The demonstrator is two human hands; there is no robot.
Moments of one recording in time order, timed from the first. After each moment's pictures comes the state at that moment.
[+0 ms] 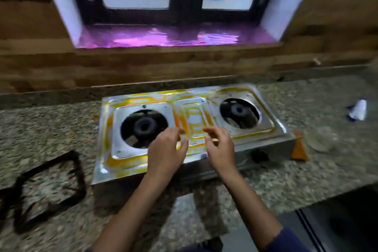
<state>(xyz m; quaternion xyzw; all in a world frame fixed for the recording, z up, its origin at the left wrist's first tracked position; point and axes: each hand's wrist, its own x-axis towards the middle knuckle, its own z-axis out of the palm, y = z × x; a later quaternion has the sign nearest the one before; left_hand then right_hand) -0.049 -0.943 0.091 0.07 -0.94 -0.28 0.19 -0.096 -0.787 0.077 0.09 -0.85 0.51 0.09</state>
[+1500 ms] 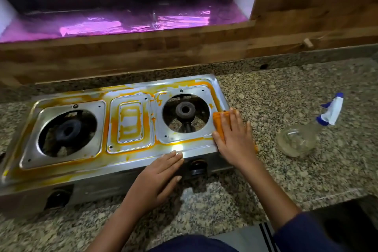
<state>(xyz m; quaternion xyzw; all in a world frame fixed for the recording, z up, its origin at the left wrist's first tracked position) -0.083 -0.770 0.027 -0.17 -0.95 -0.25 0.10 -0.239 -0.538 0.048 0.17 -0.98 0.12 -0.01</state>
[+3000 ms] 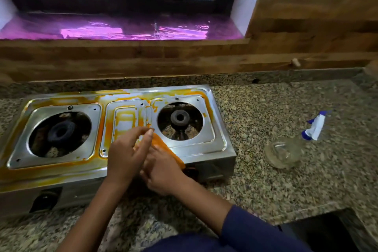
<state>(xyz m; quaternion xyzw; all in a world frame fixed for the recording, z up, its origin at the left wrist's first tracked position) -0.126 -0.792 0.096 0.09 -0.88 -0.39 0.26 -0.170 -0.674 0.045 0.50 -0.84 0.18 -0.10</state>
